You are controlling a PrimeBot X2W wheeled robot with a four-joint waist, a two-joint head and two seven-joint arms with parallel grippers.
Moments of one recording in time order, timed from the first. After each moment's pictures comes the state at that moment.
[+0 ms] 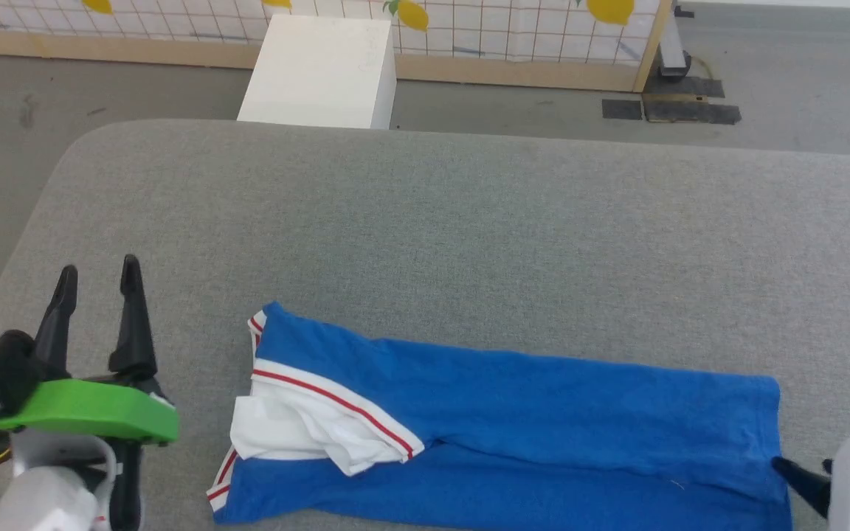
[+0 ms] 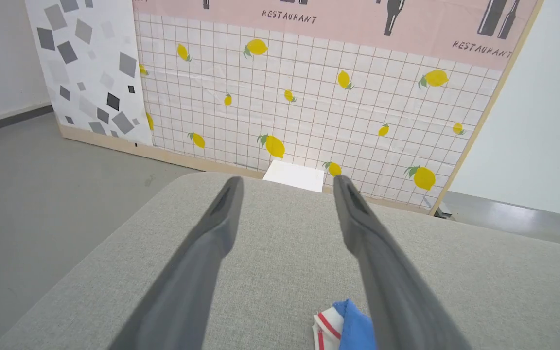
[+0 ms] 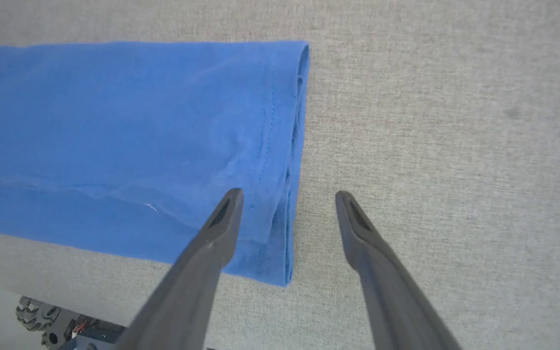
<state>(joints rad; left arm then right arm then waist) -0.06 0.51 -0.19 -0.17 -0.67 0.27 -0.14 0.08 -0.28 -0.25 -0.15 0.46 0.13 1.04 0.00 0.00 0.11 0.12</state>
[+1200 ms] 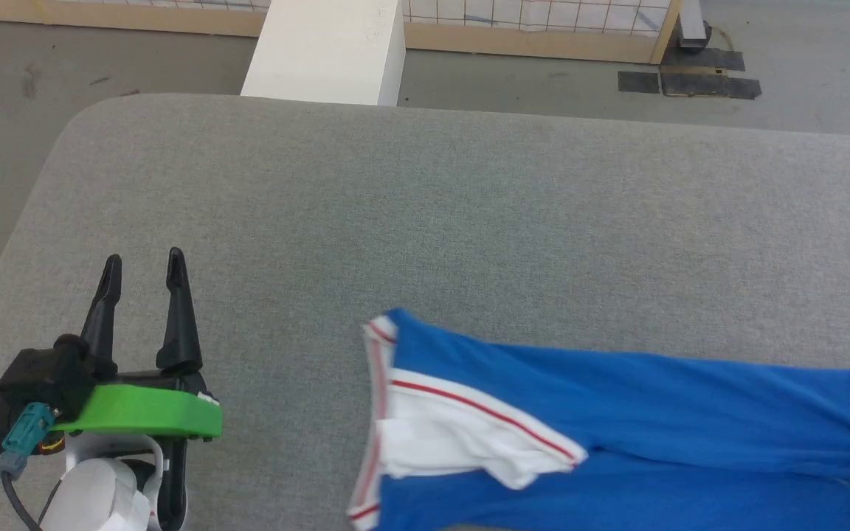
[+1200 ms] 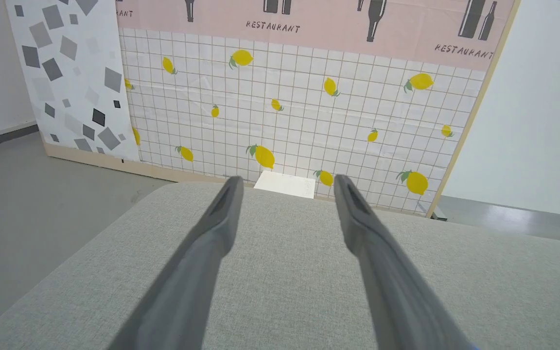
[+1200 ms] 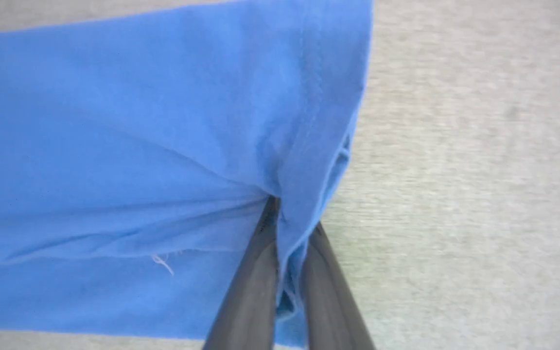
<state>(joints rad) -0.11 0.31 -0.13 -0.05 -0.47 0.11 -0.25 -0.06 -0.47 -0.24 0.26 0.45 0.13 0.89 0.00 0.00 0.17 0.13</state>
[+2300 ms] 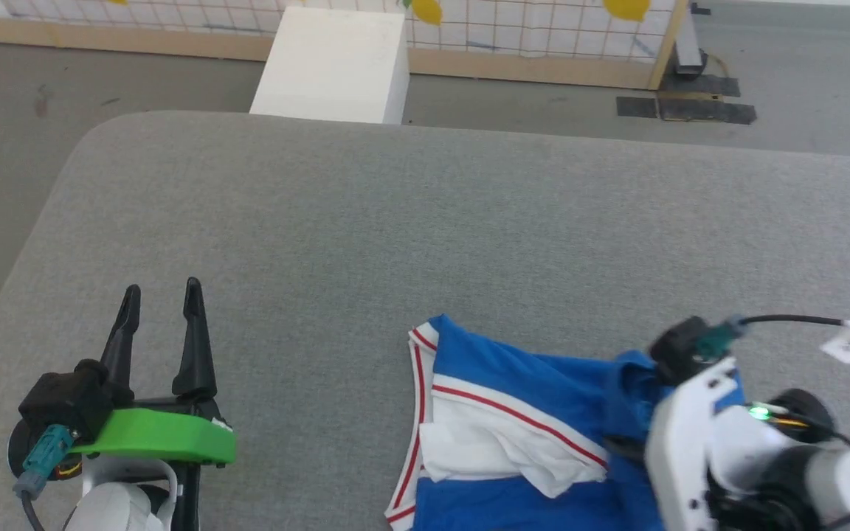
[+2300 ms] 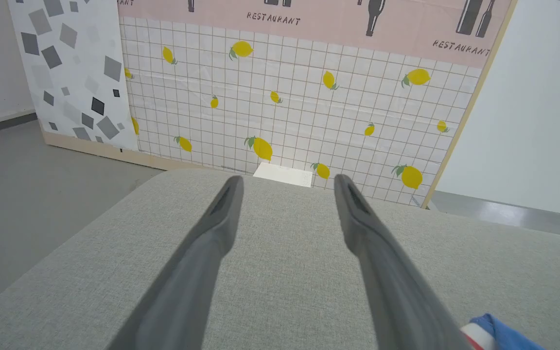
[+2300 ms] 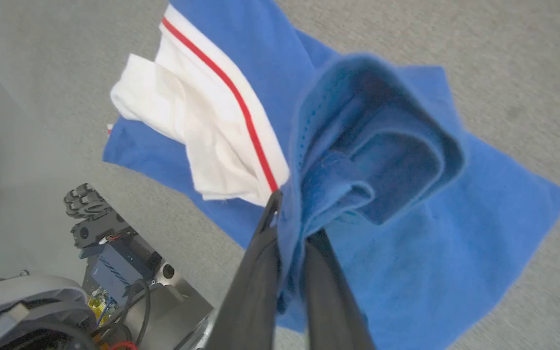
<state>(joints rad) -0.06 0.30 -0.15 -0.04 -0.47 0.11 -0.26 -0.09 -0.32 0.24 -0.25 0.53 0.13 1.10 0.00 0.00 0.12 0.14</state>
